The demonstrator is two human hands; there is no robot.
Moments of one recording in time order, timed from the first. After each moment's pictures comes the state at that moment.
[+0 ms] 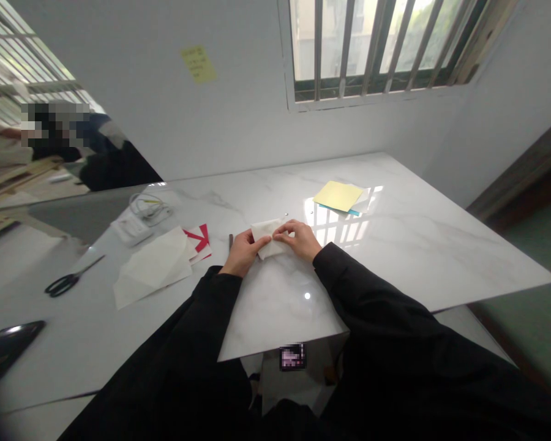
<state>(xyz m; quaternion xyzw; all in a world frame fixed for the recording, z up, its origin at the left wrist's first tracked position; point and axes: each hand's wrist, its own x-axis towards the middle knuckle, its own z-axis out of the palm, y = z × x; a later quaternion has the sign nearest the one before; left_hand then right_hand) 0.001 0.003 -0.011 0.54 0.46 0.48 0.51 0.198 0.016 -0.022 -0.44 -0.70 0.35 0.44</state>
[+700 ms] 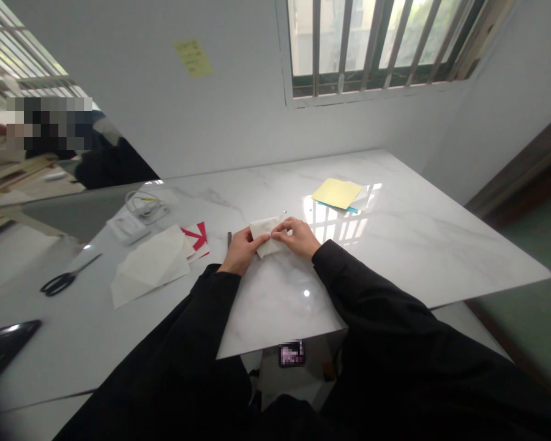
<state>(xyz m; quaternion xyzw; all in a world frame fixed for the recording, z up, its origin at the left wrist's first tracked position) 0.002 0.001 -0.010 0.54 0.45 0.48 0.52 0.199 0.014 -0.018 -0.45 -0.71 0.34 0.42</state>
